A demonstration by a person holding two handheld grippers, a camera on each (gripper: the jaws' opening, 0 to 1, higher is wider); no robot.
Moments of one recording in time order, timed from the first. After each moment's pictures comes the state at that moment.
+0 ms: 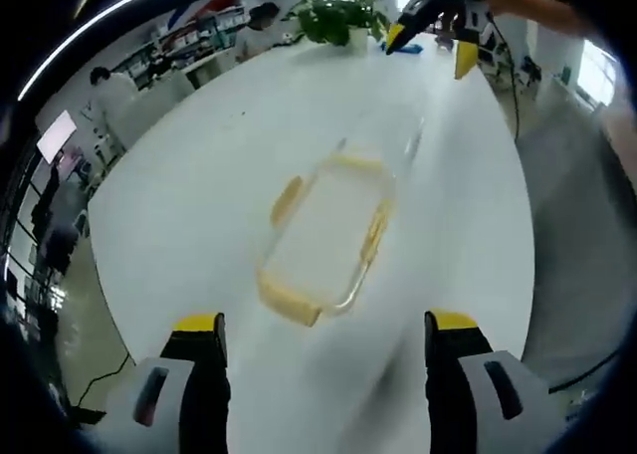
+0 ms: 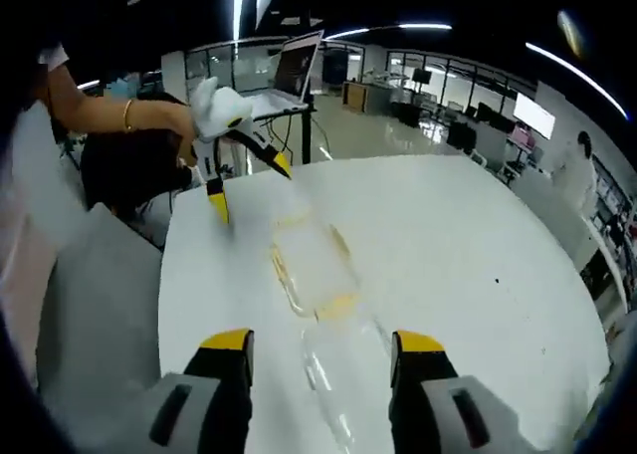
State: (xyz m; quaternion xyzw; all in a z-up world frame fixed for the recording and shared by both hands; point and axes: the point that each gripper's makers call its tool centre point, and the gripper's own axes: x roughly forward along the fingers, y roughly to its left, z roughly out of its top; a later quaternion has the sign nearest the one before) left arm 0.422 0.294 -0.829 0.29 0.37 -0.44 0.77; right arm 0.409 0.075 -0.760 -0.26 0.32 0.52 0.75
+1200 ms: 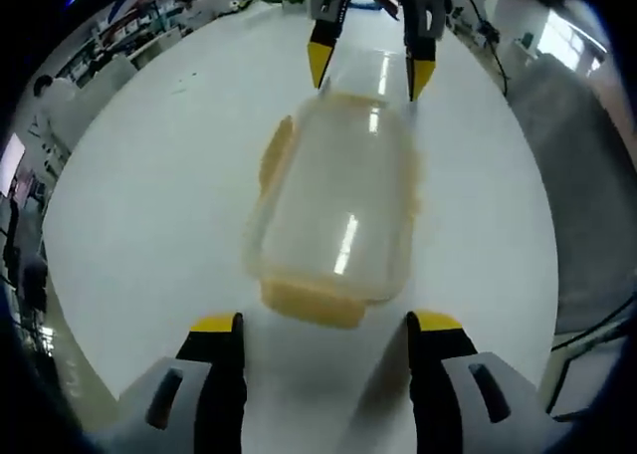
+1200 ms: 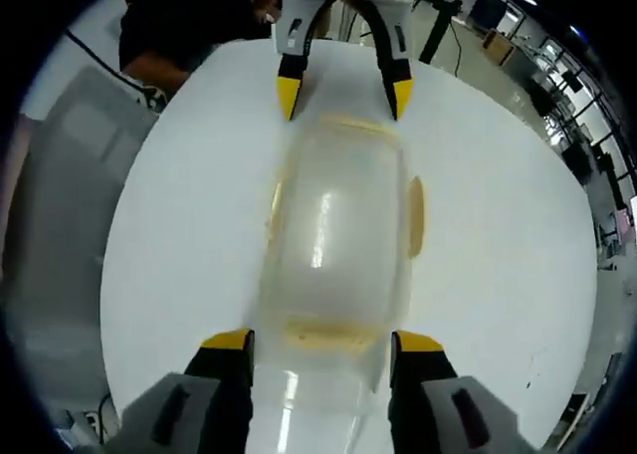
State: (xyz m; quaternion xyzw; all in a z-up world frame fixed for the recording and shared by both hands) left arm 0.458 0.300 -0.889 0.33 0.42 -0.51 0.67; right arm 0.451 0.131 -0.871 -0.48 0.41 0.58 0.51
